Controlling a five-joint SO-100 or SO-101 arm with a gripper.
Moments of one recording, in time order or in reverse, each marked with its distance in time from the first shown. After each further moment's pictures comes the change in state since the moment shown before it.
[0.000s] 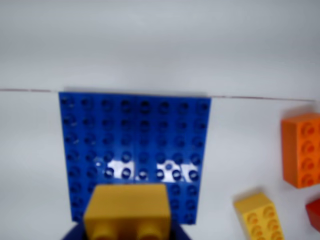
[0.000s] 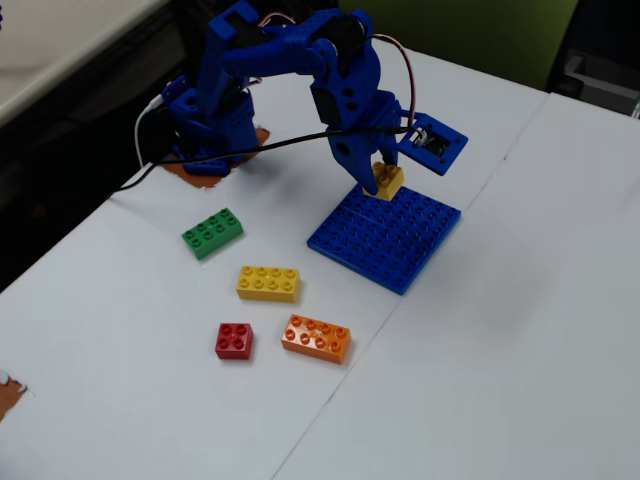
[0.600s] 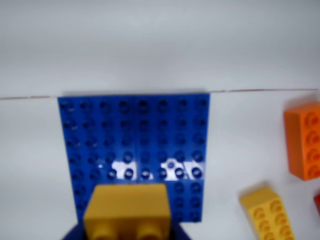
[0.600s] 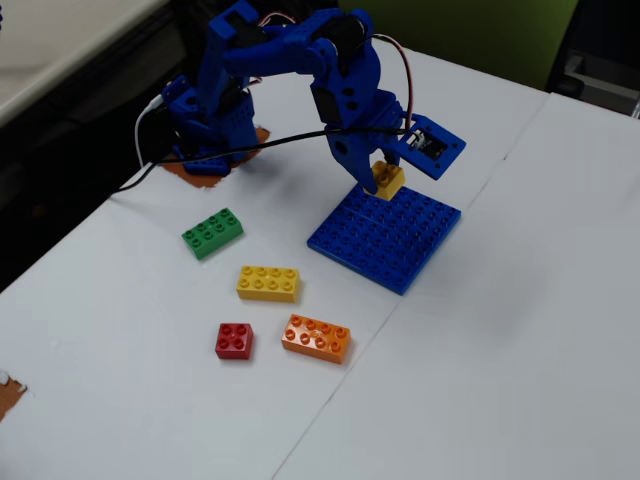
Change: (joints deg) arm 0.0 0.0 0.0 0.2 3.5
